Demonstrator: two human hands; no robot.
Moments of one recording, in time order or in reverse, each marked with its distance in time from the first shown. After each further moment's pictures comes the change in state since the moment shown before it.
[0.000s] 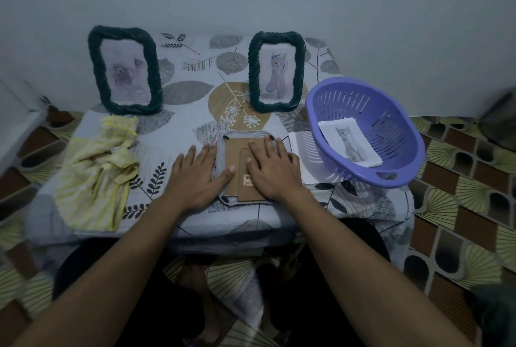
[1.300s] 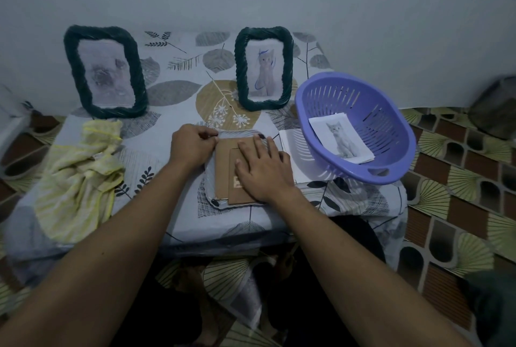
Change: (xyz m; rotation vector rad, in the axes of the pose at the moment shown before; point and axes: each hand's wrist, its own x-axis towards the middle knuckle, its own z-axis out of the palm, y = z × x) left_hand 0.073 0.020 -0.024 -0.530 0.325 -0.176; right_hand 0.002 0.001 0.005 -0.031 0.069 -0.010
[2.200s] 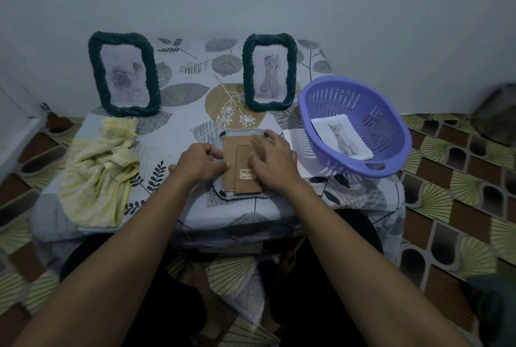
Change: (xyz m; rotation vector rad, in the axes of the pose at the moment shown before) left_hand -0.046 -0.007 -0.018 0.019 -0.273 -0.209; right_hand -0.013 0.001 -0.022 0.320 0.076 0.031
